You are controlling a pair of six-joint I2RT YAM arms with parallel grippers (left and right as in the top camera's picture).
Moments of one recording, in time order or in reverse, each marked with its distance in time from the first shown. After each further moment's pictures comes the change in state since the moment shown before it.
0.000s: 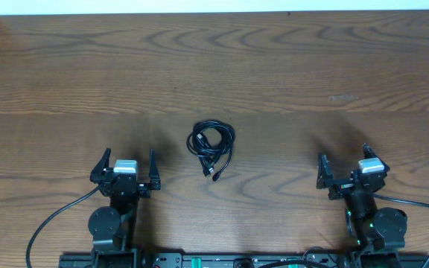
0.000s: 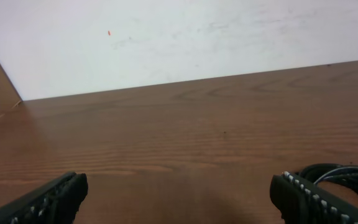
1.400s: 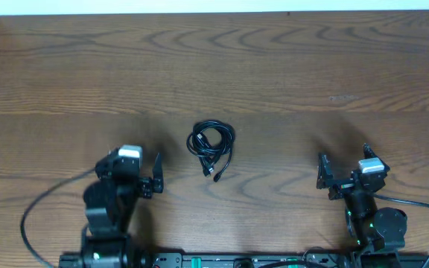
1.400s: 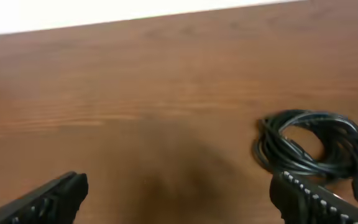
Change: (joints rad) left arm 0.000 0.406 0.269 -0.214 0.080 0.001; right arm 0.000 0.000 0.000 0.000 0.001 0.000
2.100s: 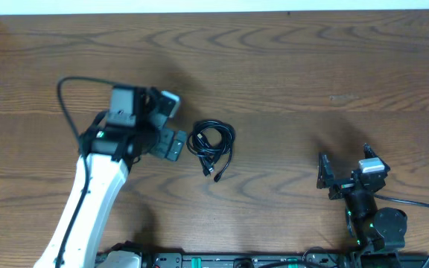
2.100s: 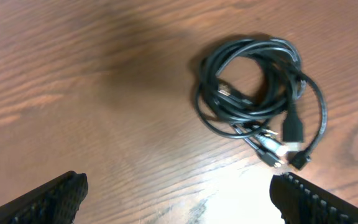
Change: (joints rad) left arm -0.219 0.883 0.784 -0.559 0.004 0.152; right arm 0.000 -0.001 0.000 0.000 0.003 0.000
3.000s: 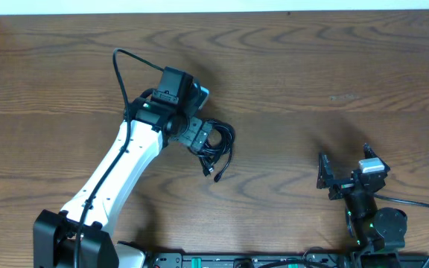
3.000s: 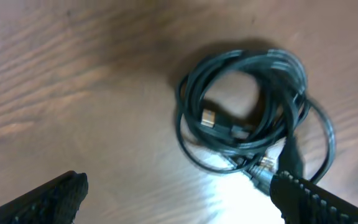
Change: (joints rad) left arm -0.174 0.231 0.107 0.051 -0.130 -0.131; right arm 0.000 0.000 0.000 0.000 0.000 0.000
